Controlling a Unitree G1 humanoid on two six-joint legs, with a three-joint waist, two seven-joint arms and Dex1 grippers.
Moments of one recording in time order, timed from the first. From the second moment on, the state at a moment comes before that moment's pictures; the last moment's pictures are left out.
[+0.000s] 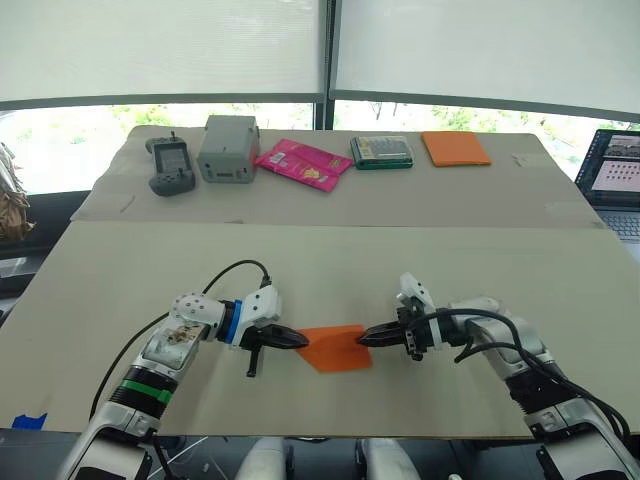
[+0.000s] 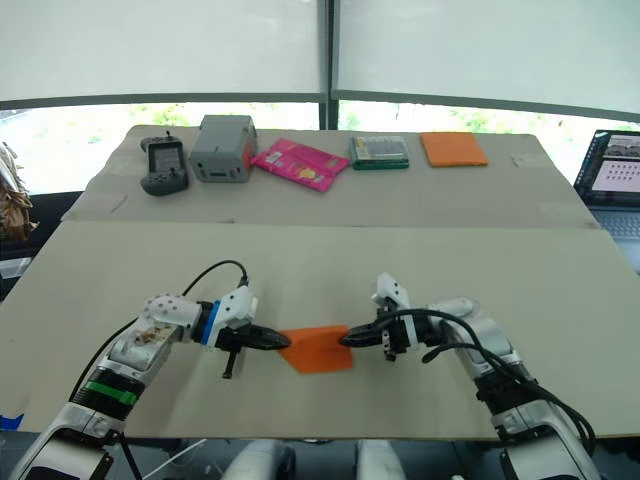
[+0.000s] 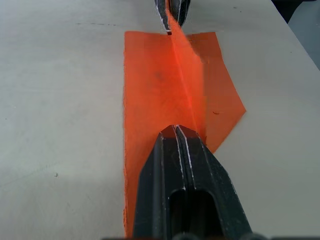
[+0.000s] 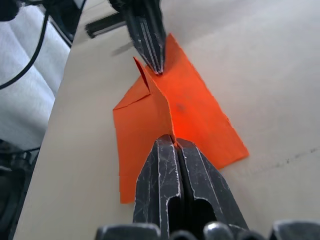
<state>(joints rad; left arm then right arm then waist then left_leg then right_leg) -0.41 0.56 -0.26 0.19 -0.19 0.15 -1.37 -0.46 -0.58 0.27 0.17 0.39 0.49 1.31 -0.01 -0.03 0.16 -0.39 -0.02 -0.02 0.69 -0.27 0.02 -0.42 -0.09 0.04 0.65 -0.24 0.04</state>
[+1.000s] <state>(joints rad) -0.43 0.55 -0.27 0.23 -0.19 0.11 -1.33 -0.87 -0.44 0.35 0.68 0.22 0.61 1.47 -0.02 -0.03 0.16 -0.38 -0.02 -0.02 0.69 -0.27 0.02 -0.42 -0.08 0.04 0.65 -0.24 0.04</state>
